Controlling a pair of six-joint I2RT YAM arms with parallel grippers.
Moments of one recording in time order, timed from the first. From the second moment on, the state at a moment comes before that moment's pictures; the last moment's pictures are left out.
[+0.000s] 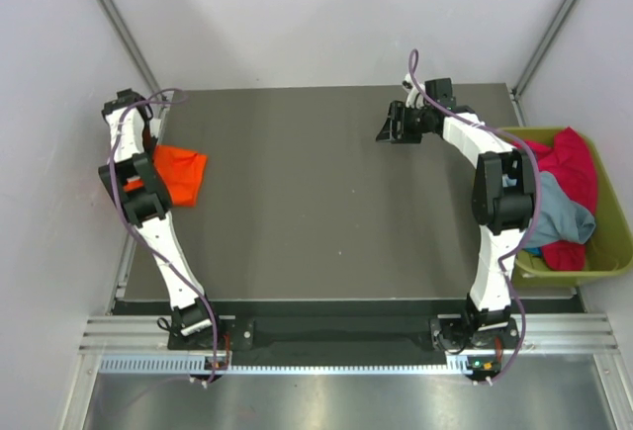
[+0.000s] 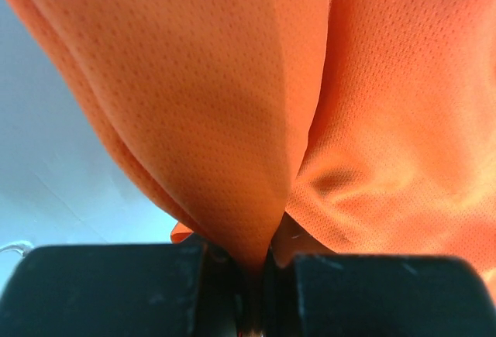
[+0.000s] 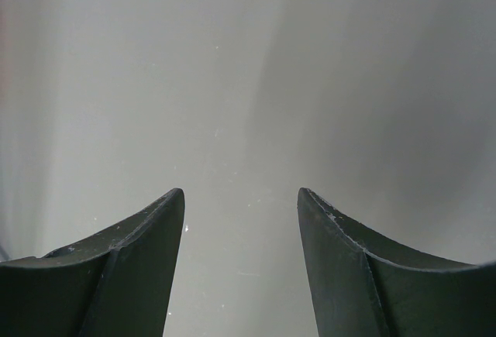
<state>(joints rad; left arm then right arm) 0.40 2.43 2.27 -1.20 -0.31 0.42 0.16 2.08 1.65 -0.39 -0.55 0.20</state>
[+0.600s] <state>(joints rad) 0.39 2.43 2.27 -1.20 -0.34 0.41 0.16 2.08 1.65 -0.39 -0.55 0.20</state>
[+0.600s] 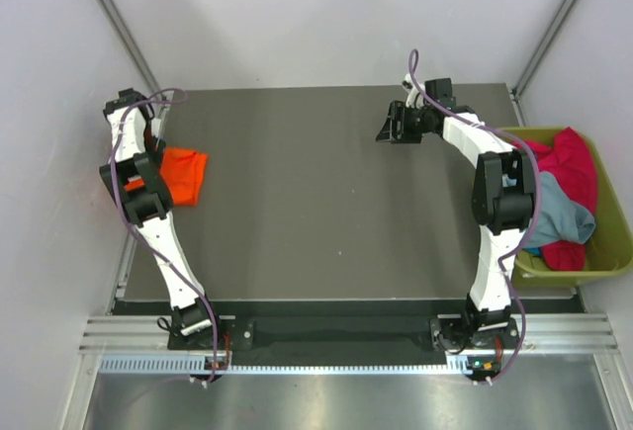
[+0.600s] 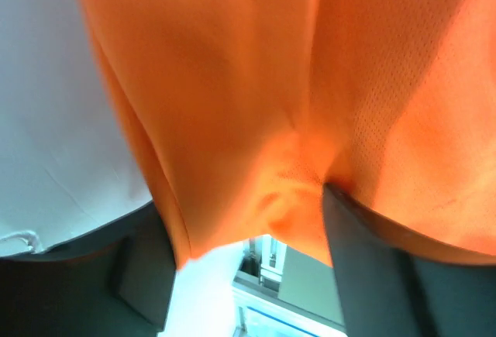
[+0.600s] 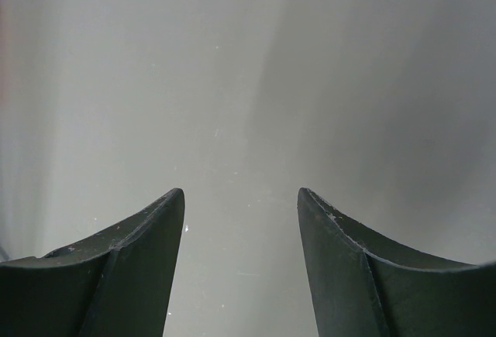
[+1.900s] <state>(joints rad) -0.17 2.01 2.03 -0.61 0.31 -0.14 0.15 1.41 1.38 -0.42 0.13 -0.14</state>
